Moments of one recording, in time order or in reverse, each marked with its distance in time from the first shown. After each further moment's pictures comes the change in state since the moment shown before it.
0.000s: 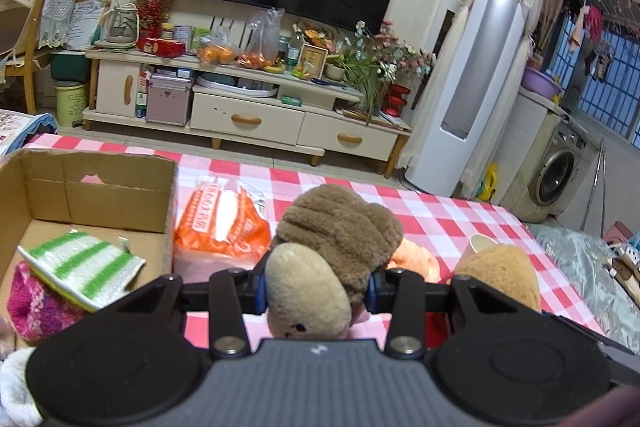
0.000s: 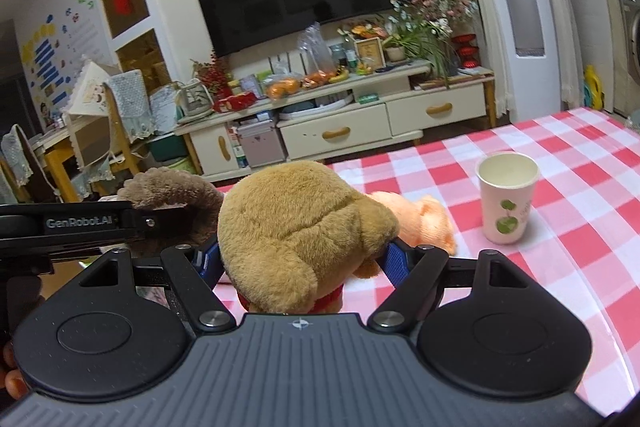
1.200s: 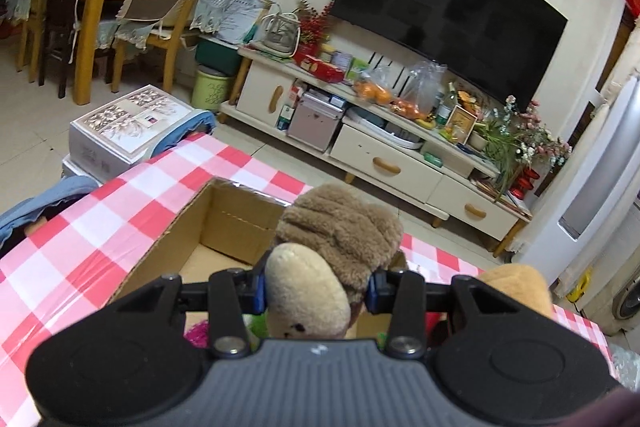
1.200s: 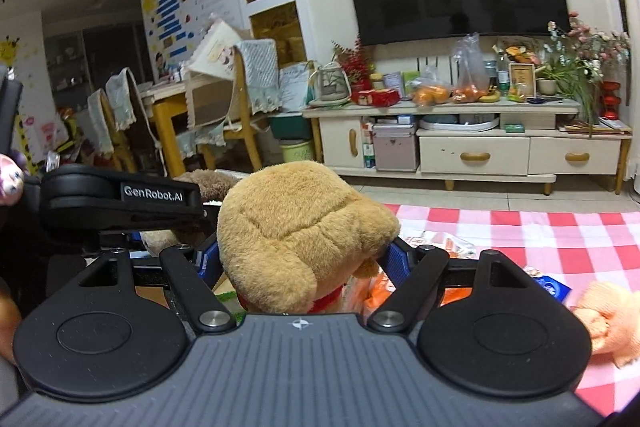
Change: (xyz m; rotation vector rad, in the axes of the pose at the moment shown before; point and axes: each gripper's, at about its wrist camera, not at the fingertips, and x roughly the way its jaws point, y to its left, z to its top) left arm -0.027 0.142 0.046 -0.295 -0.101 0.320; right arm 0.072 0.057 0.019 -0.252 0.043 0.345
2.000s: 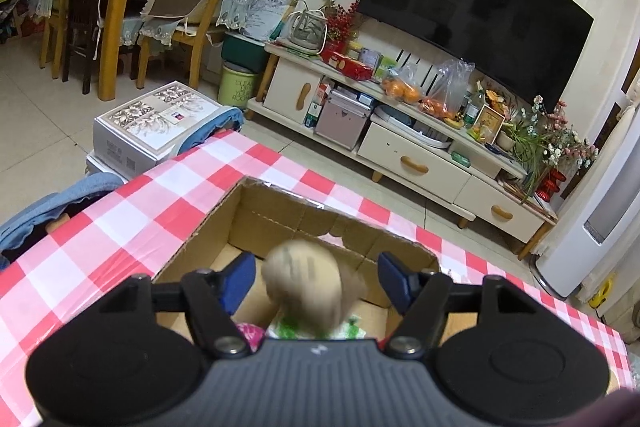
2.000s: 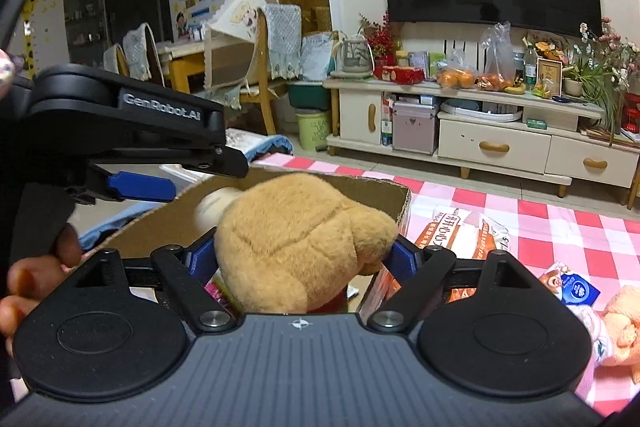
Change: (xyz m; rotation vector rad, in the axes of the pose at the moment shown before) left arm 0.004 0.007 0.004 -0.015 0.010 0.086; right arm -0.002 0.003 0.006 -0.086 0.084 0.045
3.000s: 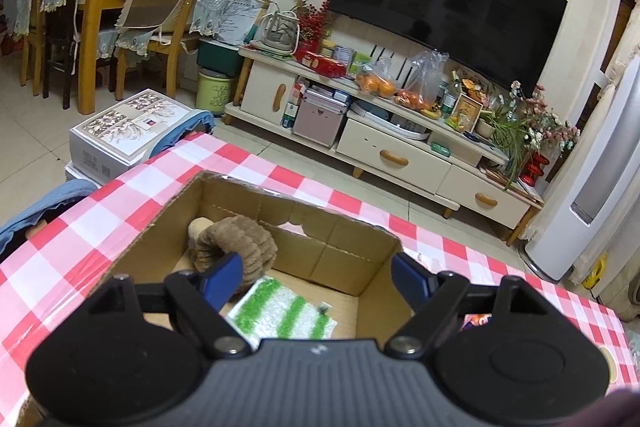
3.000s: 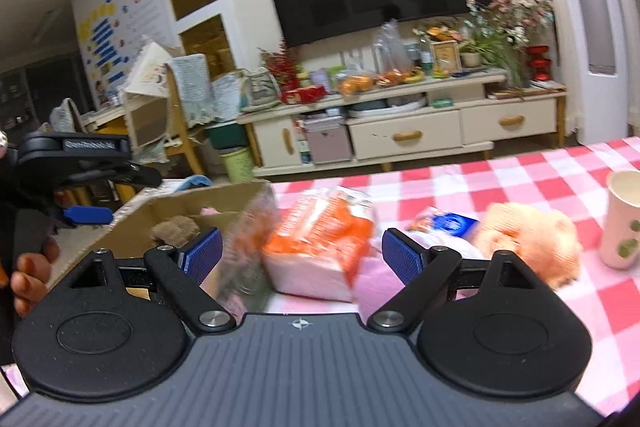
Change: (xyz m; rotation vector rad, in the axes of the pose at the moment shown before) left arm -0.001 -0.026 -0.012 0.066 -0.006 -0.042; right arm -0.063 -0.042 -0.041 0.256 -0.100 -0.220
